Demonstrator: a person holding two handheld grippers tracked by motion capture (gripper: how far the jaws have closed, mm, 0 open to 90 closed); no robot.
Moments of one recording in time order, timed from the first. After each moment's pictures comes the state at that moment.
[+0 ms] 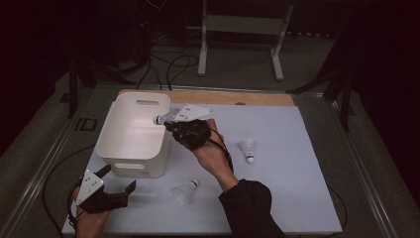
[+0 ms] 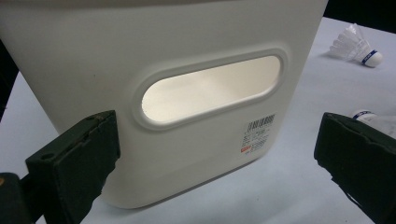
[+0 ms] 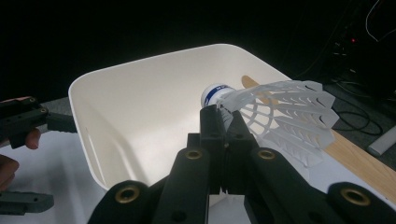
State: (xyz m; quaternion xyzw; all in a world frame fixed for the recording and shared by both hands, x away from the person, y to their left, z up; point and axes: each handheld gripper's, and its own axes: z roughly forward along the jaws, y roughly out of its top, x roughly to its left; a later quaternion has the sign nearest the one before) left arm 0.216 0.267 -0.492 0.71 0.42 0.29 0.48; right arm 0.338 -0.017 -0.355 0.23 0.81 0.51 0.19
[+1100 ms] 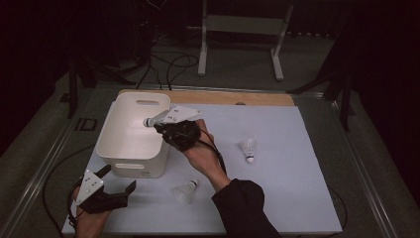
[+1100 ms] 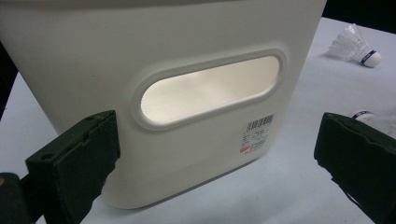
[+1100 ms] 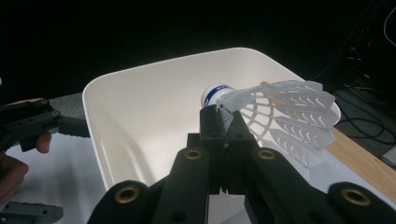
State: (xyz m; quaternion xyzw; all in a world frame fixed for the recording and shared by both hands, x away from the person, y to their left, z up) left arm 0.216 0.267 -0.492 0.71 0.42 0.29 0.49; right arm 0.337 0.007 -0.358 0.21 0.82 0.51 0.17
